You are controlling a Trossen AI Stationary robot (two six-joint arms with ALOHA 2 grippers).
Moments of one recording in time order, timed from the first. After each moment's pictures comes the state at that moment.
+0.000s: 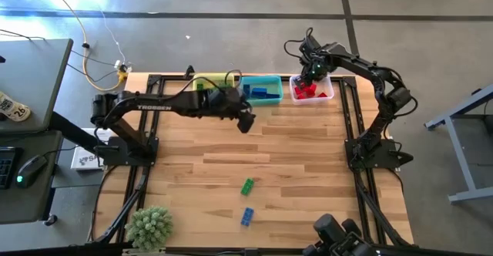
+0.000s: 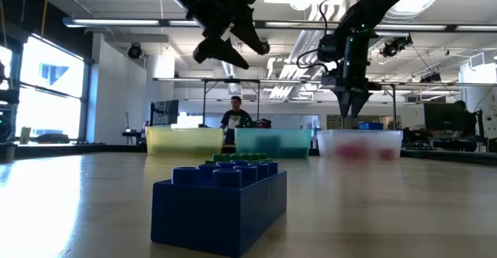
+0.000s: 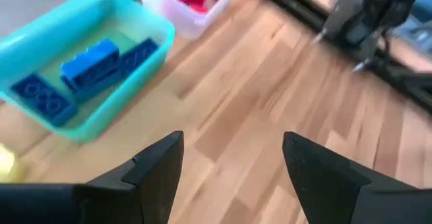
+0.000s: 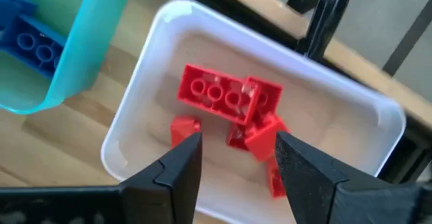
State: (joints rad) left arm 0.30 1.59 1.21 -0.31 -0.12 -0.45; right arm -0.92 1.71 1.36 -0.97 0.04 0.09
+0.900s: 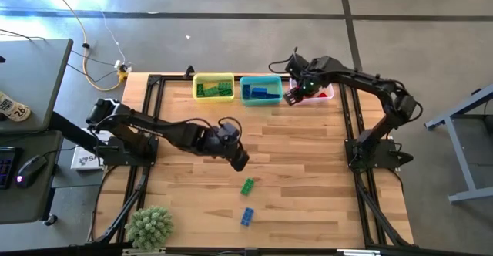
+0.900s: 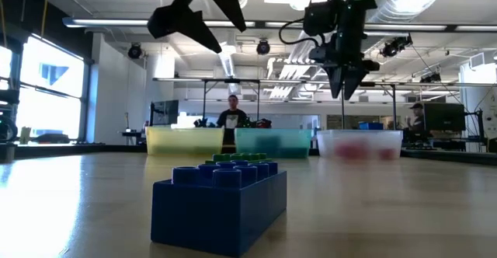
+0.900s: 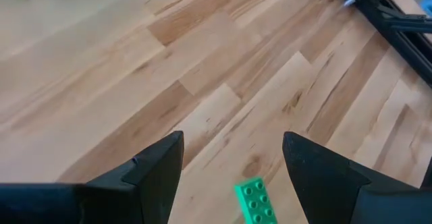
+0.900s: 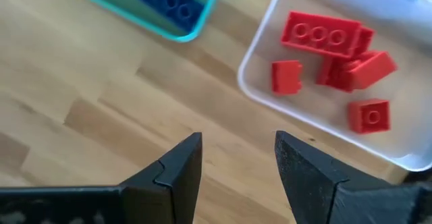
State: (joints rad) left arm -0.10 1.59 1.27 -0.62 -0.37 -0.95; right arm -0.60 1.60 1.36 -1.10 0.07 0.41
